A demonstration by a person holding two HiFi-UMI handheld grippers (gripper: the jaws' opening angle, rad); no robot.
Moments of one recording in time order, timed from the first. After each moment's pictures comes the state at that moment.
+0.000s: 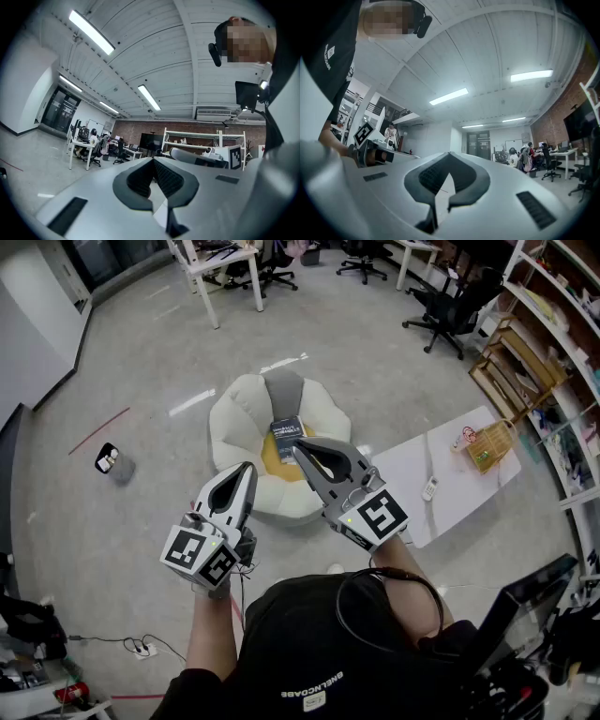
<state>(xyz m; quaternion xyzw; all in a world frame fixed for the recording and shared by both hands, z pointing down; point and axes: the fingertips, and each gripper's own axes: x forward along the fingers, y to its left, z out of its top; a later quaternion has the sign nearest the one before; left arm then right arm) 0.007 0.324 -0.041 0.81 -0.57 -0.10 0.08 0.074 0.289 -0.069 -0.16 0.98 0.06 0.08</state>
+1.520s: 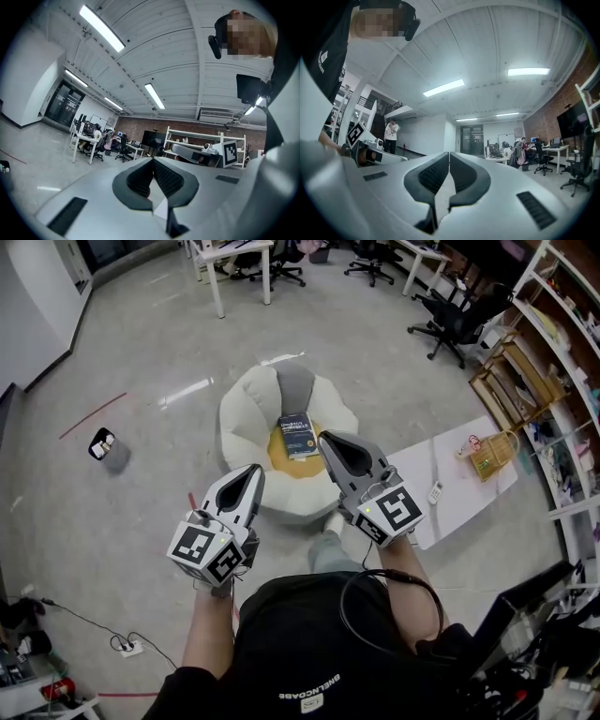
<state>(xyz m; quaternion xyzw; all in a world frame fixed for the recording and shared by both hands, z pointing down) -0.076 0.343 0.000 0.81 -0.57 -0.10 0.11 0.013 0.277 -0.038 -0.21 0.98 0.06 0.05</state>
